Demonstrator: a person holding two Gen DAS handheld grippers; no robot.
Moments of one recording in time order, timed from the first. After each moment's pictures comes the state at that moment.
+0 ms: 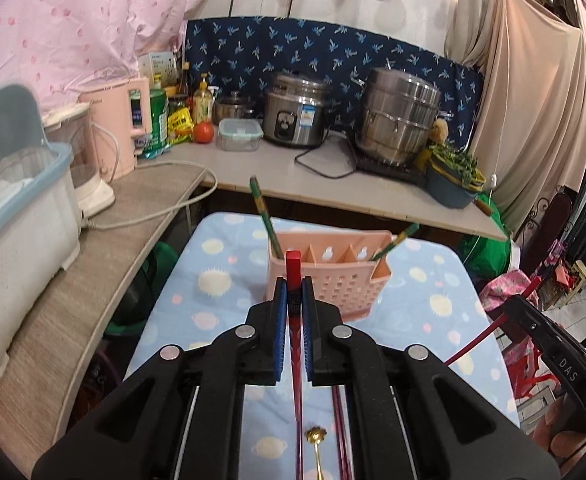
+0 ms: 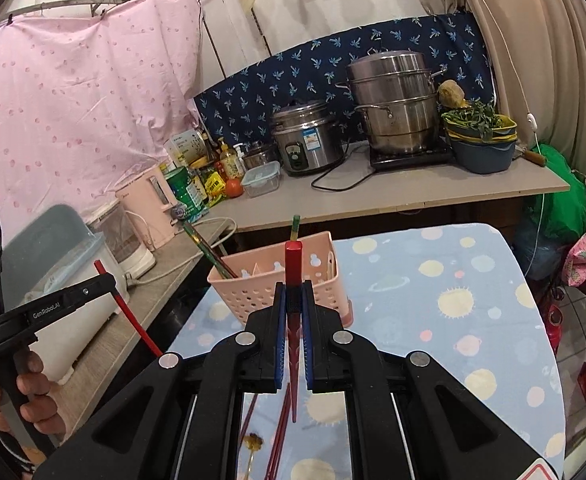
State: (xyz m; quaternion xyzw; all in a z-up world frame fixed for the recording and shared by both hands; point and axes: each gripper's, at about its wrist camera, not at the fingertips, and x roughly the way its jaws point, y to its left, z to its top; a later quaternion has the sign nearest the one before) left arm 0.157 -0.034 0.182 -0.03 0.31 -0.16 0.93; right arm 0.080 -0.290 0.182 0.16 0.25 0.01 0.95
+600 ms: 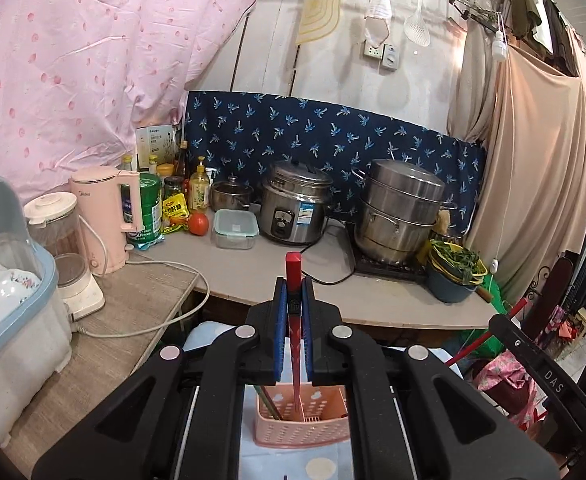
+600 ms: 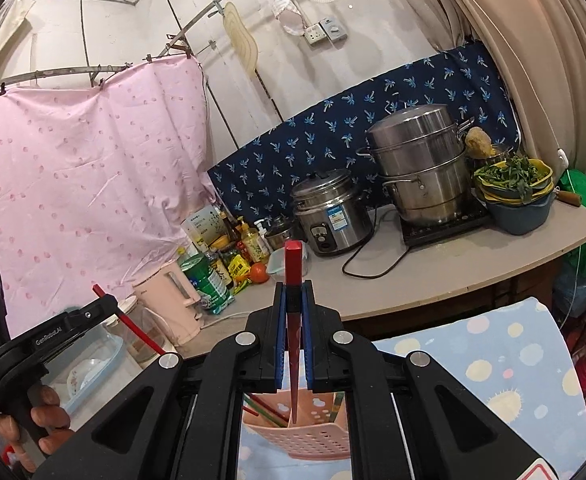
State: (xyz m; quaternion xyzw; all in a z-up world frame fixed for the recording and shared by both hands) left arm 0.240 -0.051 0.270 -0.06 0.20 -0.15 0.97; right arm 0.189 -0.307 0.245 0.21 0.16 0.02 0.96
